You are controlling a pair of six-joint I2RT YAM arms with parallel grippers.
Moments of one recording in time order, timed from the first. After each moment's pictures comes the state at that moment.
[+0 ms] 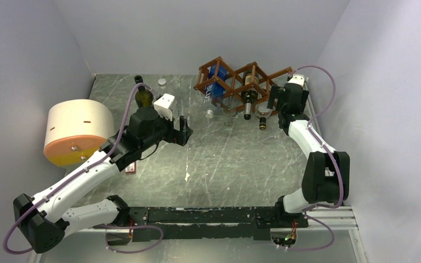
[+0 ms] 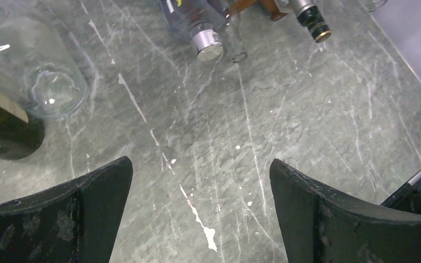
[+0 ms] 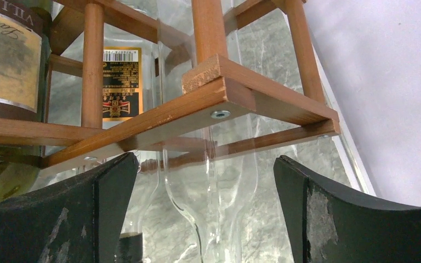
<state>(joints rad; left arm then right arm) -0.74 1.03 0.95 -0.29 -0.08 -0.28 0.03 1.49 0.99 0.07 0.31 0.05</state>
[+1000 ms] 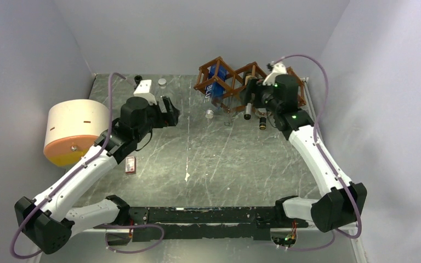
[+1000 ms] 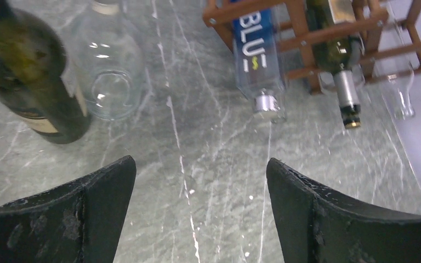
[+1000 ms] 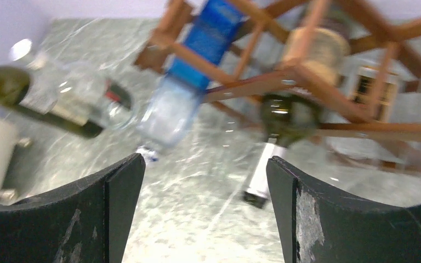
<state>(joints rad) -0.61 1.06 1.00 -0.29 -0.23 -0.46 0.23 1.25 1.17 -0.25 -0.10 0.26</state>
